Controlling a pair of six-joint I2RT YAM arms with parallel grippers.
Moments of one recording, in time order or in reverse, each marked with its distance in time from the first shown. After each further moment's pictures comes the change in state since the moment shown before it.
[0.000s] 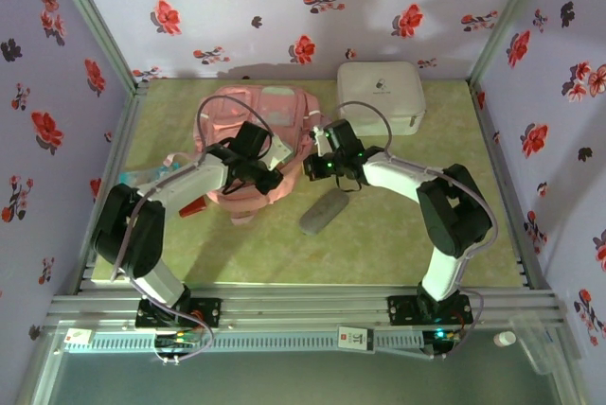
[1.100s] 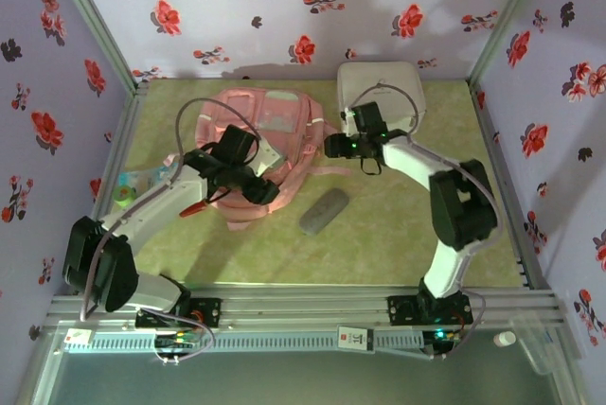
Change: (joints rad) left arm -0.013 -0.210 -0.031 -0.152 -0.050 -0.013; right arm -0.175 -0.042 0.038 -0.095 0.091 -0.037
